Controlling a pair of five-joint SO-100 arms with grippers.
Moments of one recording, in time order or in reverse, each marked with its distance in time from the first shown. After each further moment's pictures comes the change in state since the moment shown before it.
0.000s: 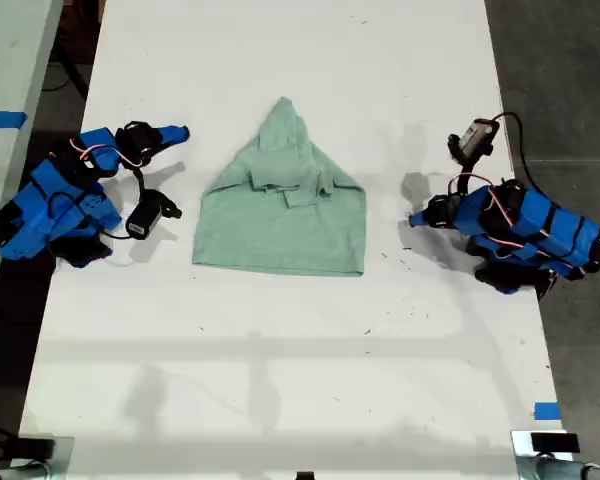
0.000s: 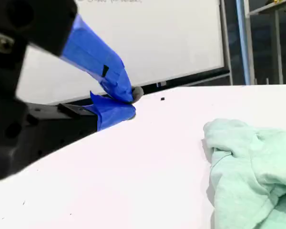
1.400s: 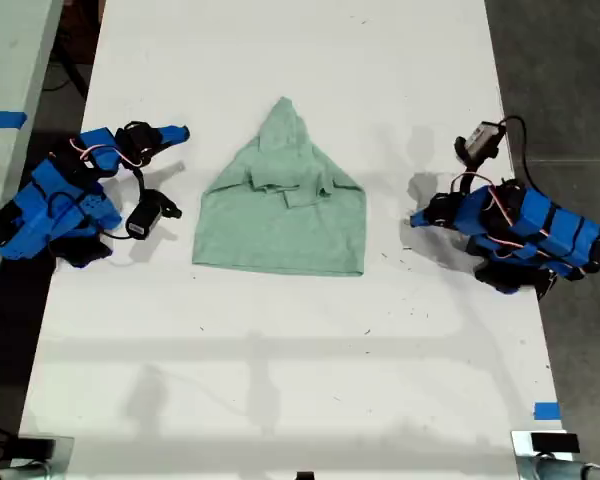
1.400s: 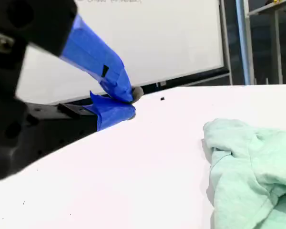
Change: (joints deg) arm 0 0.0 0.0 0.0 0.0 0.0; arm 1 0.4 0.0 0.0 0.7 7.5
